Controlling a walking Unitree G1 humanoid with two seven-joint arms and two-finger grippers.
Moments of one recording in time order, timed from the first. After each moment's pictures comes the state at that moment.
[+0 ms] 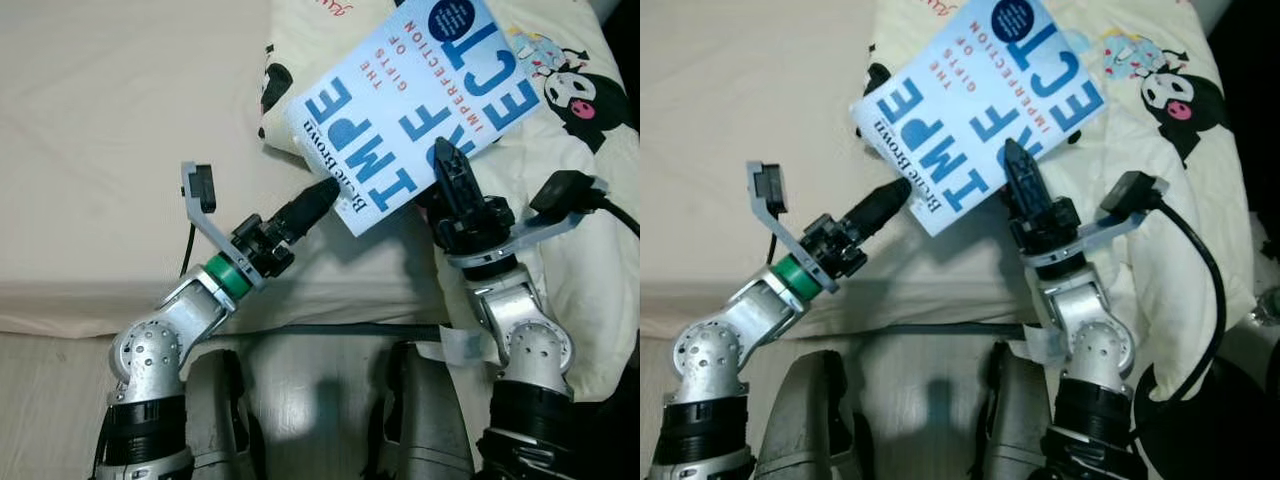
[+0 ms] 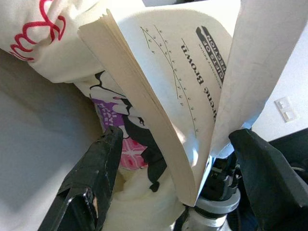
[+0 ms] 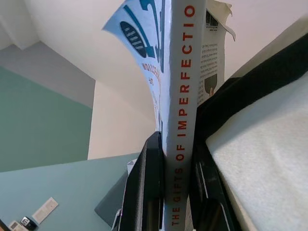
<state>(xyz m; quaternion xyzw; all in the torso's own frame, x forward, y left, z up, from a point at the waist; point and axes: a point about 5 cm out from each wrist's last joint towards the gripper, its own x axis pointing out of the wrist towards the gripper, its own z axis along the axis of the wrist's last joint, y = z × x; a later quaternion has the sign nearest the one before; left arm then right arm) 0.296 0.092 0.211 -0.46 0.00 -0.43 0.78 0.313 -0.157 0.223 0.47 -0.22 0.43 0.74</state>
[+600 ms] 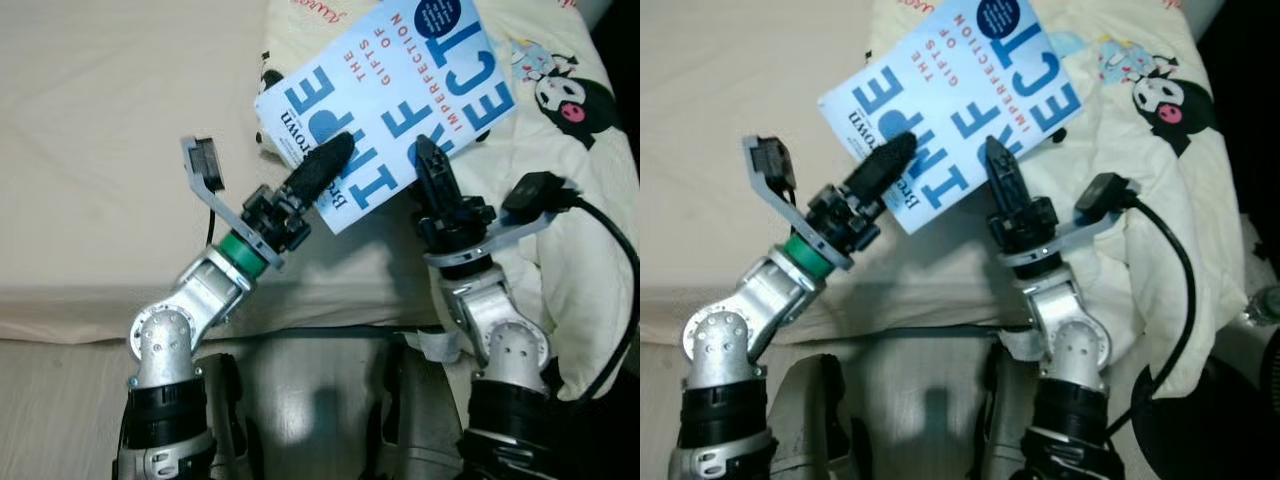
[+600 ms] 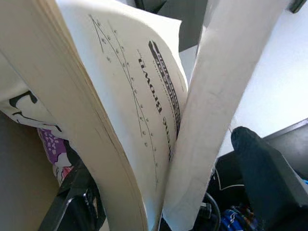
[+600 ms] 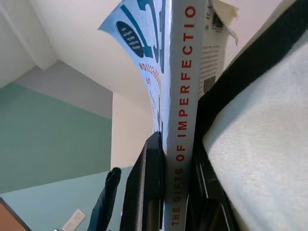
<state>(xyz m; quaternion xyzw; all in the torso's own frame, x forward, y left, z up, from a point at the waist) 0.296 0.076 0.243 -0.51 -0.03 -0.46 0.72 0.314 -0.132 0.221 0.53 -0.20 0.45 0.69</state>
